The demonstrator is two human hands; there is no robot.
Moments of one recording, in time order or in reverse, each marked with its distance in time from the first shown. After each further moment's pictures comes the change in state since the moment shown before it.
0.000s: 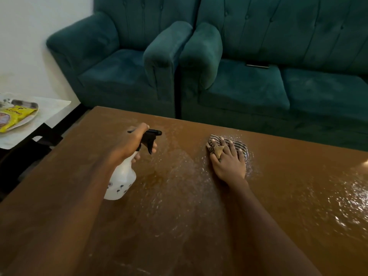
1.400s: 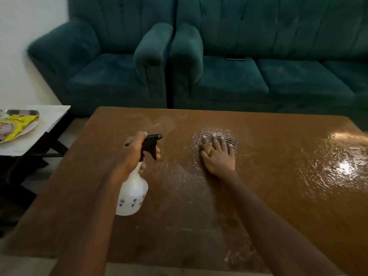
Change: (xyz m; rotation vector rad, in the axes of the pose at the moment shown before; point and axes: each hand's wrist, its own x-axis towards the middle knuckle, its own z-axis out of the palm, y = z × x) left_hand -0.085 -0.051 -0.046 -0.165 -0.101 0.148; right_hand -0.087 -0.093 0.024 -0.052 -0.016 0.097
